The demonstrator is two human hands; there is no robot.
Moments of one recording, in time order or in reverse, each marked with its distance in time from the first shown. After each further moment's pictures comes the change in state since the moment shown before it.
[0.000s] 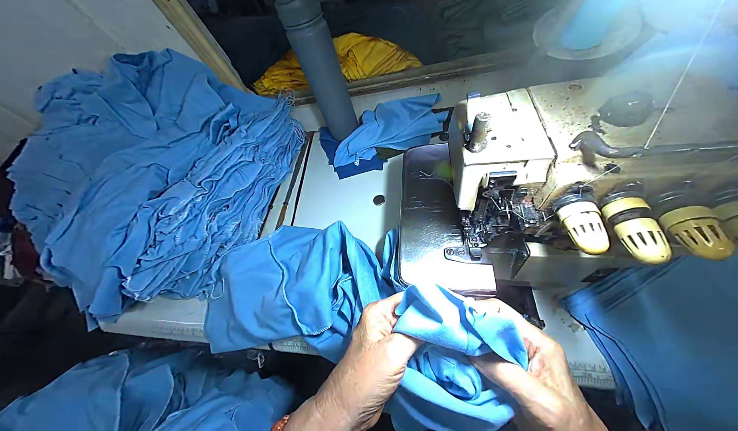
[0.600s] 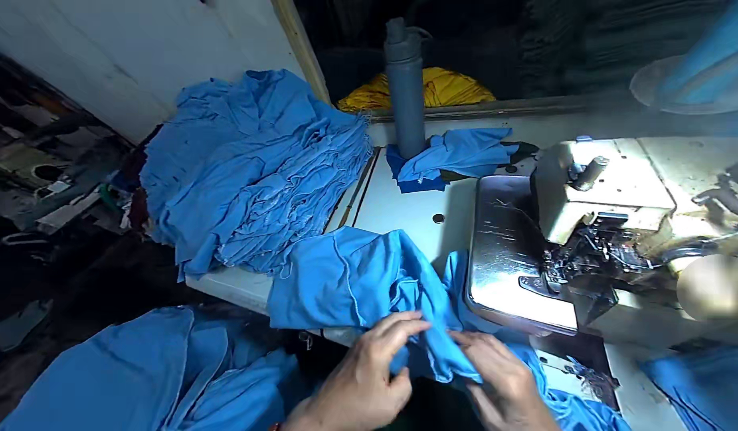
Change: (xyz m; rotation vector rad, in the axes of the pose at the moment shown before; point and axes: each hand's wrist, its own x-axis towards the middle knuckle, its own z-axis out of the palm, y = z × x) left_hand -0.033 -0.020 -0.093 0.913 -0.072 0.440; right_hand 0.008 0.072 0.027 -0.789 -0.293 -0.523
